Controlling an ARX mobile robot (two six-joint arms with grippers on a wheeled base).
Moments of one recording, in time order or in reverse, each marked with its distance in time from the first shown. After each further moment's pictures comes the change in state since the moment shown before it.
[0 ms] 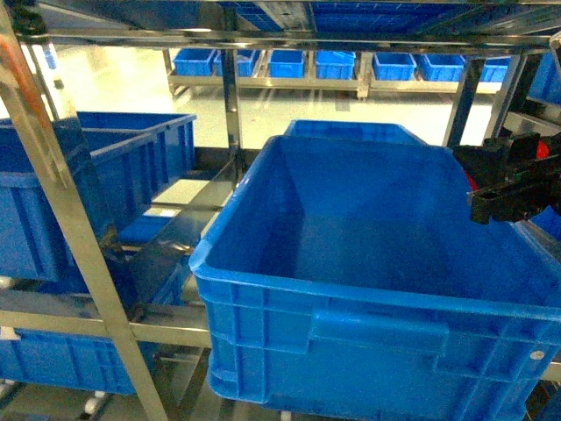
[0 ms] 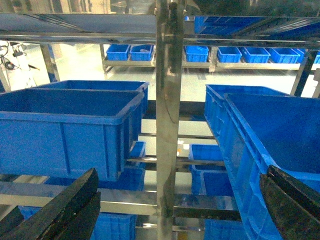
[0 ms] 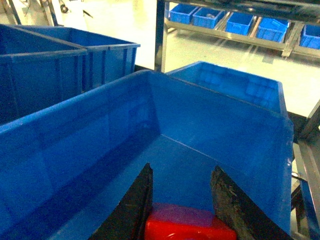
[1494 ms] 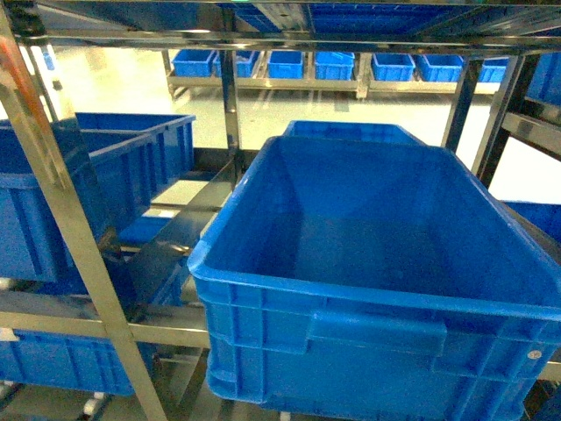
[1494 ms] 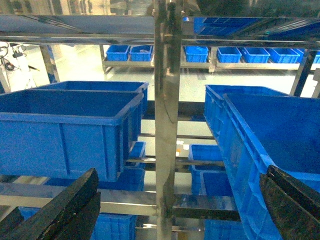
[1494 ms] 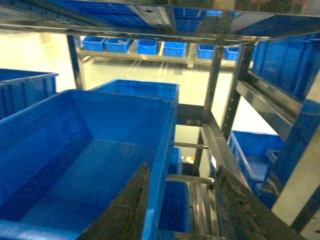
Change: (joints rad) left arm 0.002 0.000 0.000 0.000 -0.002 0.000; right arm -0.047 -0.690 -0.554 -0.013 0.348 0.051
